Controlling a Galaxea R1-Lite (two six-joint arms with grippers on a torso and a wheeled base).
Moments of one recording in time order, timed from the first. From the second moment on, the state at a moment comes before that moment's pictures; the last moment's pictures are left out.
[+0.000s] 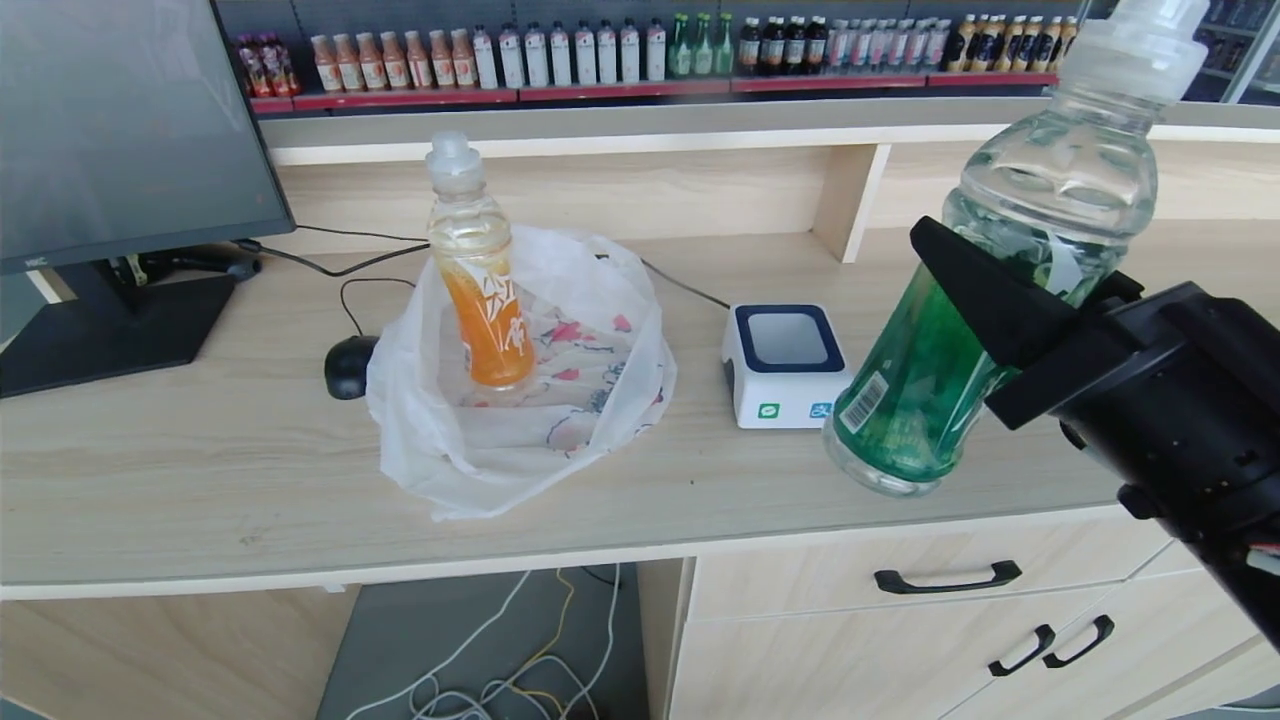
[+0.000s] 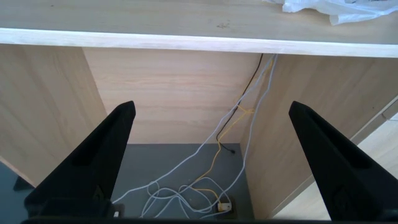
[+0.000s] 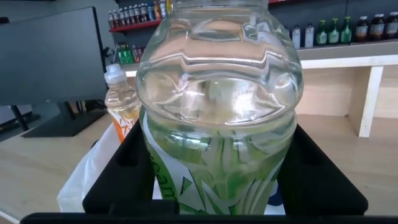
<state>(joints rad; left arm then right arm) 0.00 0.00 0.00 0.00 0.00 0.00 0.74 1.45 -0.50 -1.45 -0.21 -0.06</state>
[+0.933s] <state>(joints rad) 0.00 0.00 0.00 0.00 0.00 0.00 0.73 1.58 -0.63 -1.43 -0.21 -0.17</state>
